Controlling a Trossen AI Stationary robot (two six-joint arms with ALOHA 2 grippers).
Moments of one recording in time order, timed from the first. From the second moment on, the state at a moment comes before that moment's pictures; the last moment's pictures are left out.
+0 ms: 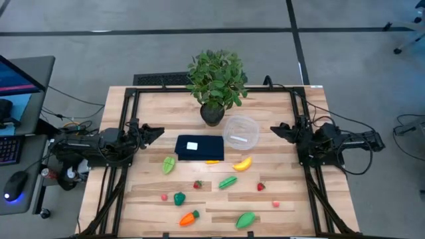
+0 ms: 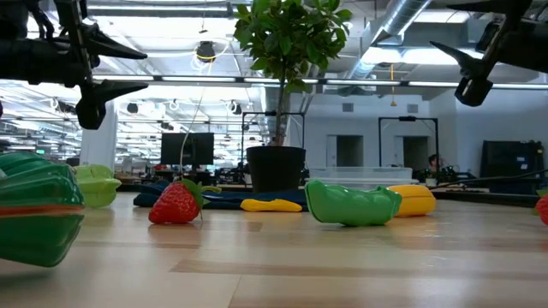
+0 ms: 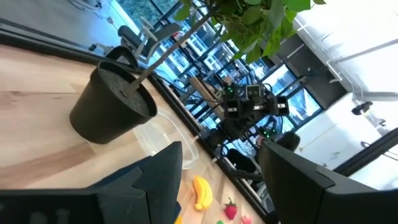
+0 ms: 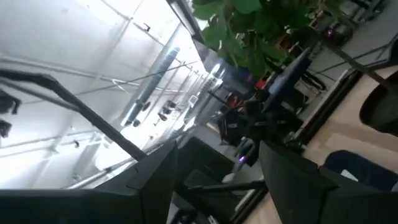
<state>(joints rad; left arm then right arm) -0.07 0.00 0.01 0.08 -0.39 -0.84 0.08 0.00 0.01 0.33 0.17 0.88</state>
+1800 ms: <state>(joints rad) -0.07 0.01 0.01 0.06 -0.22 -0.88 0.50 0.53 0.20 0.03 0.00 1.34</state>
